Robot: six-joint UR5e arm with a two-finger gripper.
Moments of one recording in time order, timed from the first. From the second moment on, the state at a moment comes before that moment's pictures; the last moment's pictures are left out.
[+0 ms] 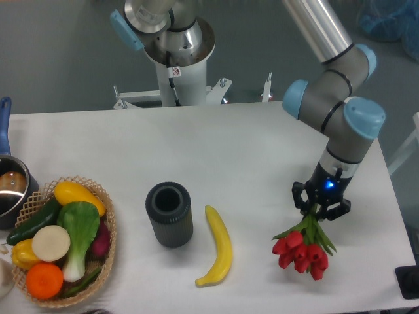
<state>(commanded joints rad) 2.82 -2.07 -1.58 -0.83 1.13 1.11</state>
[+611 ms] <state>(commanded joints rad) 2.99 -1.96 -1.59 -0.83 0.74 1.07</state>
